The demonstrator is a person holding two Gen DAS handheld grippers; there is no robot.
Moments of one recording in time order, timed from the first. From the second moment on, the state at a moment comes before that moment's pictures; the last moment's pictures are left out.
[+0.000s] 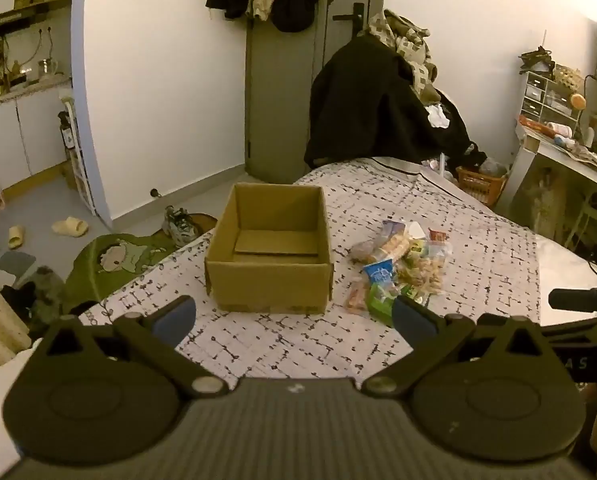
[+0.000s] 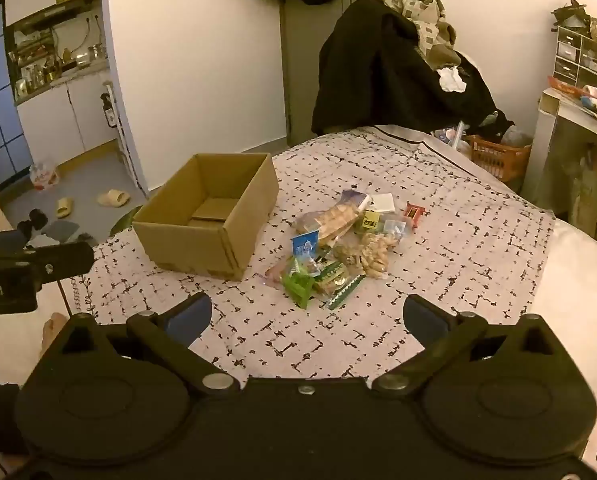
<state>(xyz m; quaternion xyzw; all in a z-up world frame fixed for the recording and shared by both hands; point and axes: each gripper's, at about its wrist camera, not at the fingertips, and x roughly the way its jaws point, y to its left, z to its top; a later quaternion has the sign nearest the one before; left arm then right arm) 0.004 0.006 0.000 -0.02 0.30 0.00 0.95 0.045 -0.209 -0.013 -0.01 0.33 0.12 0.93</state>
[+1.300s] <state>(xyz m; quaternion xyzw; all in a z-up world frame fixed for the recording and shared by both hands) 0.000 -0.006 -0.006 -0.02 0.30 0.00 0.95 0.039 -0.213 -0.005 0.01 0.31 0.12 0.94</state>
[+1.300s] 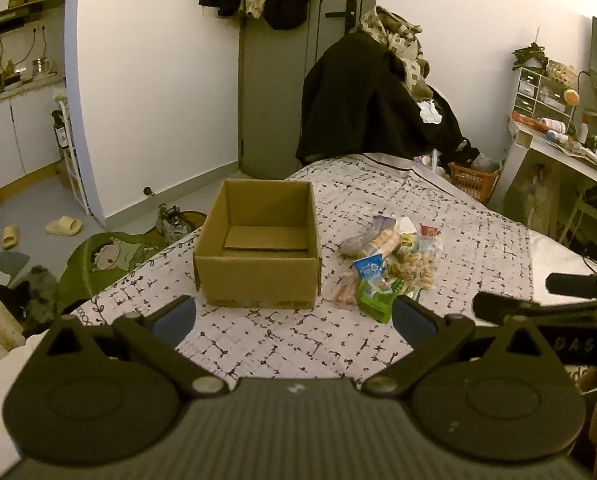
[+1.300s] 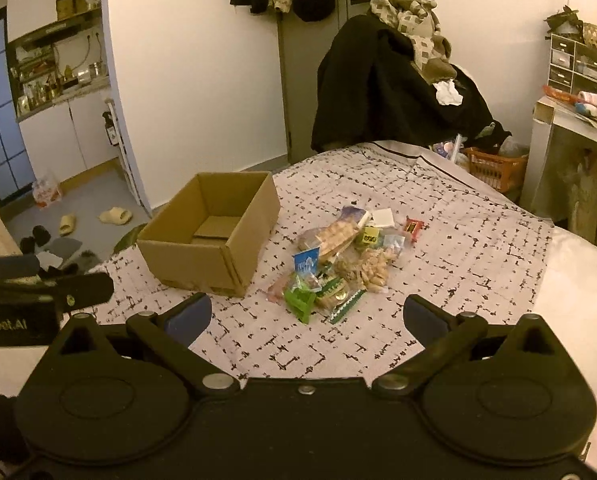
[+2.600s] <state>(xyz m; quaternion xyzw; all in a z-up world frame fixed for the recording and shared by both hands) 0.066 -0.026 -0.015 -0.04 0.31 0.00 0.95 0.119 -0.233 -0.006 0.08 0.34 0.12 0.93</state>
